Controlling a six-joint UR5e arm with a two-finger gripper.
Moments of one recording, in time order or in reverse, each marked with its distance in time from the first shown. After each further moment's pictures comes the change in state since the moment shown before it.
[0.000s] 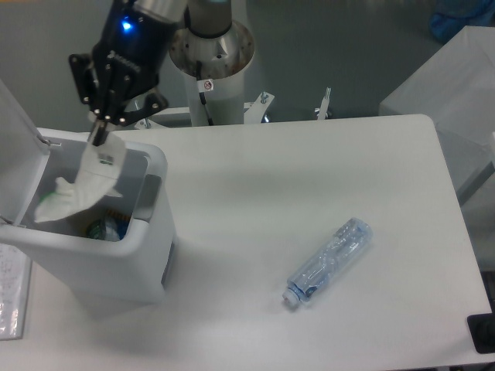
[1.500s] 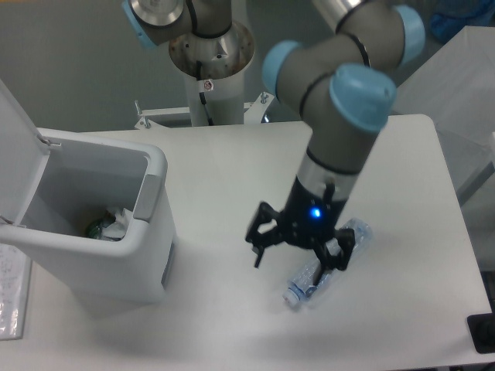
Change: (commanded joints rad) arm 0.230 -0.540 0.285 0.000 0.287 0.150
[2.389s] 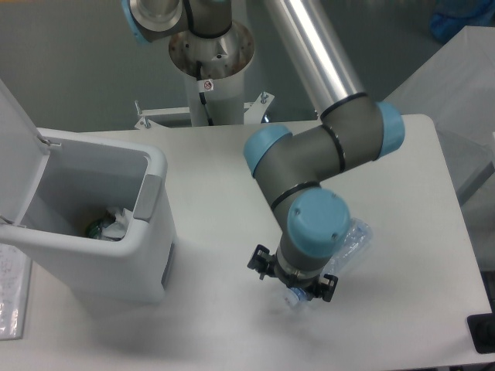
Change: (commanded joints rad) arm -0.135 -0.192 0.135 -0.243 0.417 0.136
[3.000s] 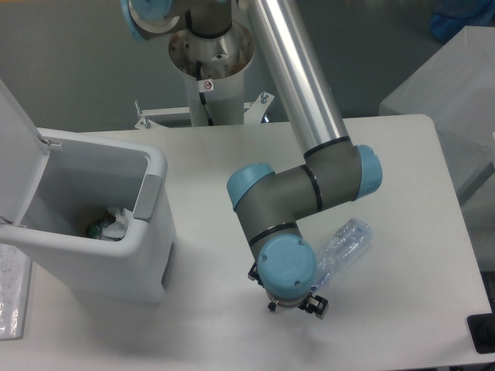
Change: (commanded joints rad) arm -0.045 -0.092 0.023 0.060 0.144 0.028
